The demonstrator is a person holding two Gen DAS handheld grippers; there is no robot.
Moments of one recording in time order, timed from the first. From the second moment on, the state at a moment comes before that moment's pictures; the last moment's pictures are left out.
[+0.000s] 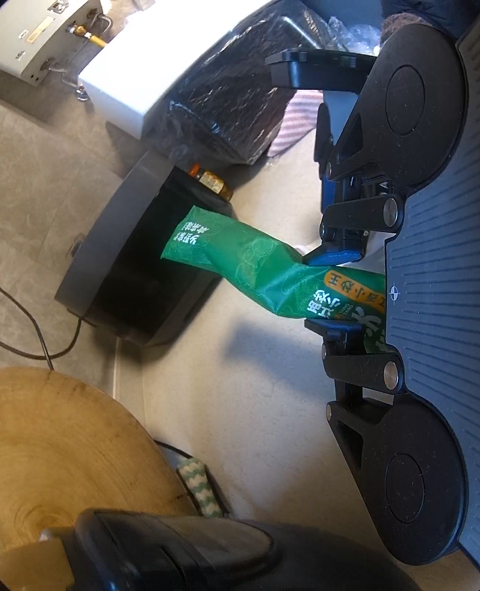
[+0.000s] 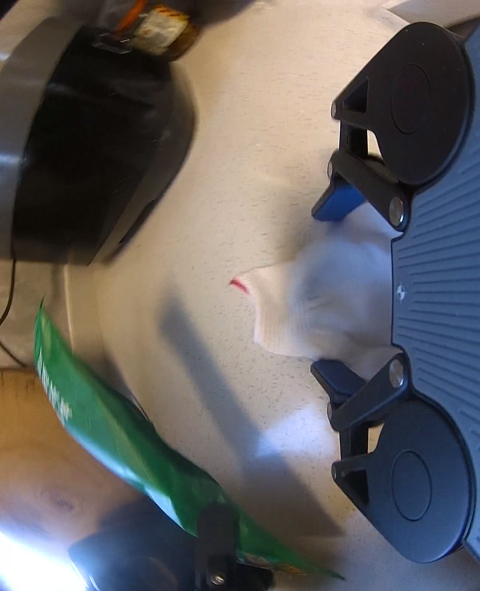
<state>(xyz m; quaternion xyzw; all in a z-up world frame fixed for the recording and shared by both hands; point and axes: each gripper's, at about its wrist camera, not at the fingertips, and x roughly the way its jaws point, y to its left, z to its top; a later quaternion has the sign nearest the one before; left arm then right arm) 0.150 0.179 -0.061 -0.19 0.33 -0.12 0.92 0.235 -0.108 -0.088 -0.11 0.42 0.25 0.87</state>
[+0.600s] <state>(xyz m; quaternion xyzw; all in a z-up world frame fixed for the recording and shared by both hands) 0.069 0.028 -0.037 -0.18 0.31 -0.17 0.92 0.076 -0.311 0.002 0.06 0.35 0.27 0.89</state>
